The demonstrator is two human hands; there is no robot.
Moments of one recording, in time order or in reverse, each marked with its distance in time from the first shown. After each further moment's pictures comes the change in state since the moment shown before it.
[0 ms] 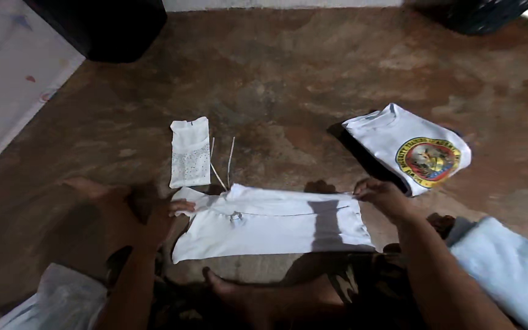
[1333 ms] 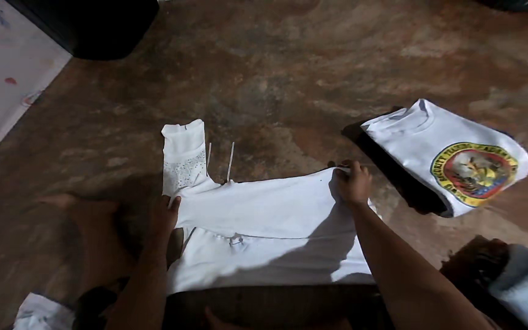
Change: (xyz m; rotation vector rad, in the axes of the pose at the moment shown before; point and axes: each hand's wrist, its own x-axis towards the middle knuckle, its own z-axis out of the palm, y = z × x) left_hand 0.105 -0.097 0.033 0.366 0.209 -0.573; right_hand 0.145 0.040 0.091 -0.425 0.457 0.060
